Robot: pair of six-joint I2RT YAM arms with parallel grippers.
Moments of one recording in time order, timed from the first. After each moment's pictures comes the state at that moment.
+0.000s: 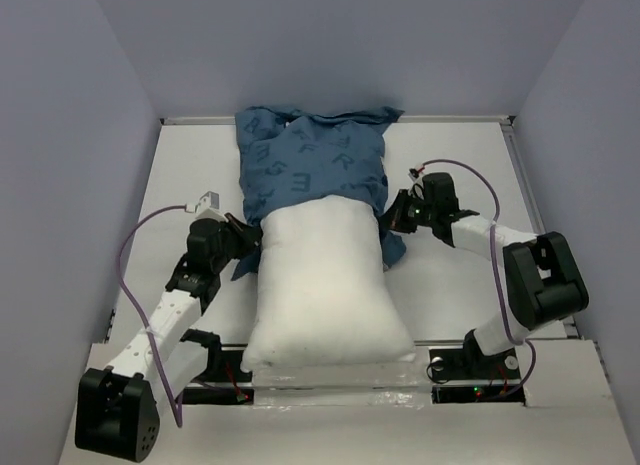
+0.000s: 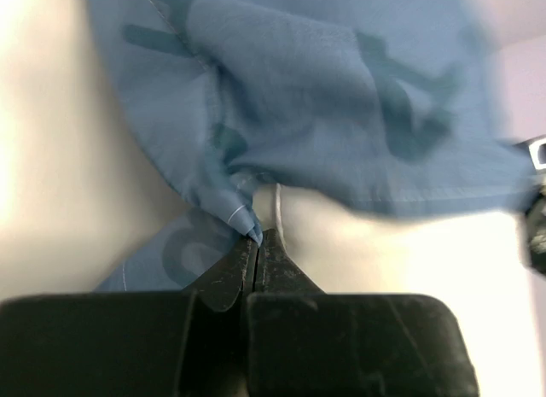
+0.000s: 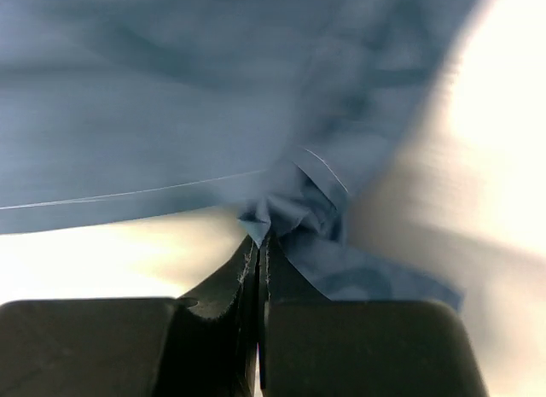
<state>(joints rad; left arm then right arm) -0.21 0.87 0.46 0.06 0.15 -0.80 0.27 1.56 0.83 0.10 -0.51 0.64</state>
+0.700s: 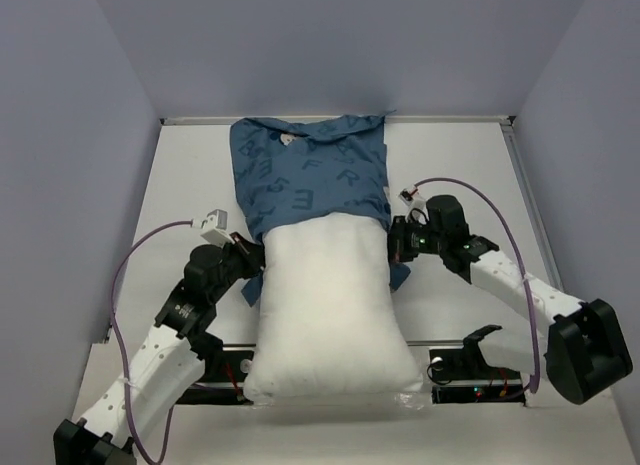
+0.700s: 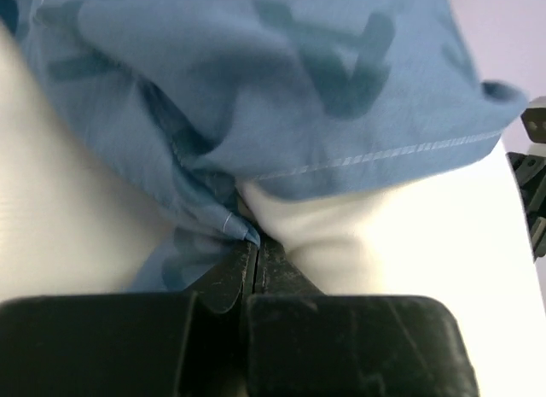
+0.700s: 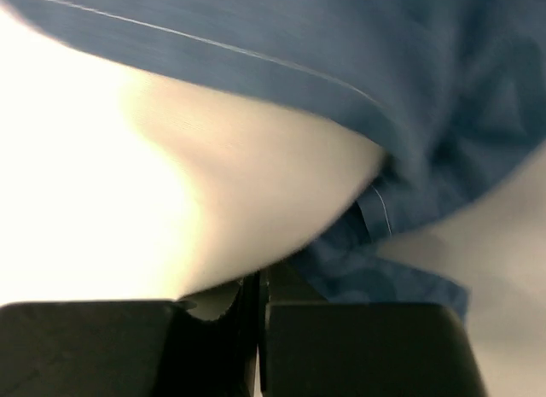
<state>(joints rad) -0.44 0.49 0.29 -0.12 0.03 -0.80 0.44 1.19 0.62 -0.03 -0.55 0.55</state>
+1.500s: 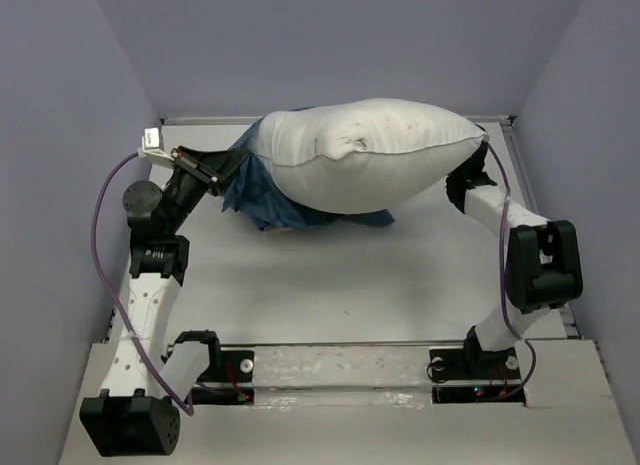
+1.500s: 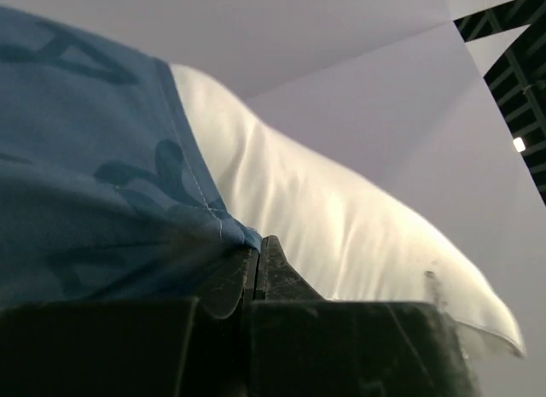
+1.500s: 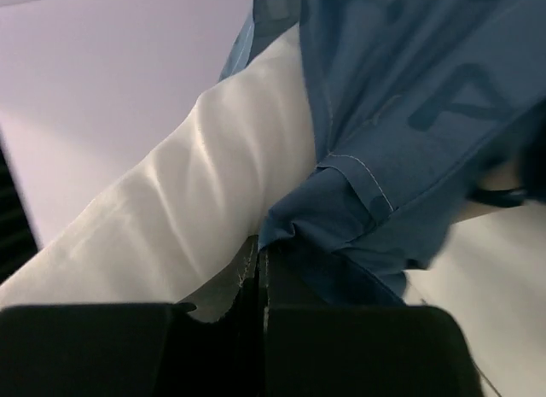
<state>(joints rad) -0.04 0.88 0.82 0.29 0.55 -1.38 0.14 1.69 1.10 0.67 -0.85 1.71</state>
